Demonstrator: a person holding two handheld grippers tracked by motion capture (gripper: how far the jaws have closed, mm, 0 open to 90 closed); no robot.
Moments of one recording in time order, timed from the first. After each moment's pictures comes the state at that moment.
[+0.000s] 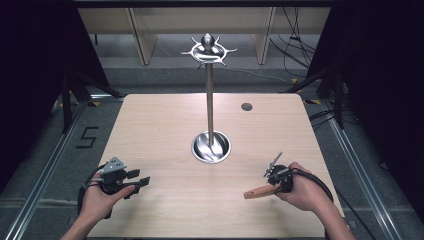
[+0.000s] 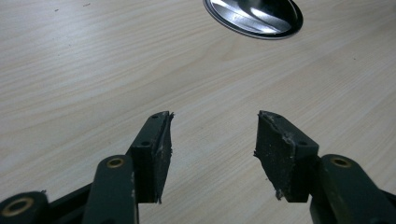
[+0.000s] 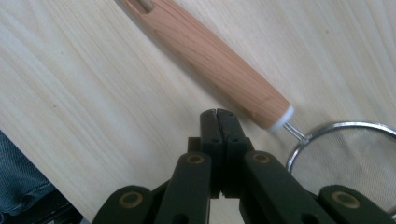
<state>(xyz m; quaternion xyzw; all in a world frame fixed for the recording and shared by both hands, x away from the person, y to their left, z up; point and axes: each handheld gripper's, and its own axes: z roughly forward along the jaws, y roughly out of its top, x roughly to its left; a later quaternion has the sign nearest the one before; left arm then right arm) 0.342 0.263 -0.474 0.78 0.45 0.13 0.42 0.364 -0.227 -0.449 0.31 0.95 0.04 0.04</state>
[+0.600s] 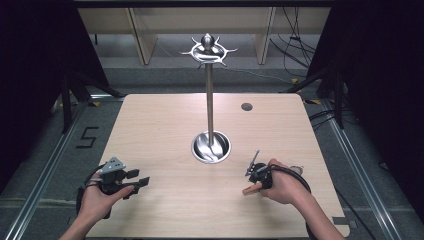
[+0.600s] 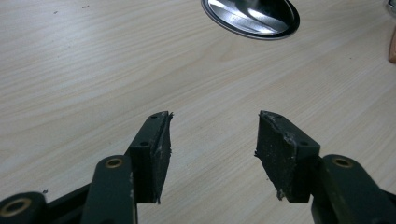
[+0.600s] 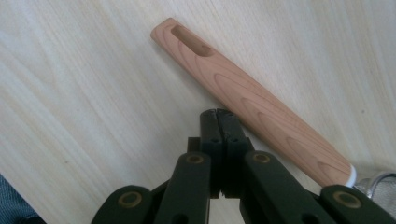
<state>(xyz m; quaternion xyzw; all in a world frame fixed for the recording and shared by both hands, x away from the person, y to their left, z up) 0.341 0.264 -0.473 0.78 0.45 0.13 0.42 0.382 -0.180 -0.464 0.28 0.96 0.02 0.03</state>
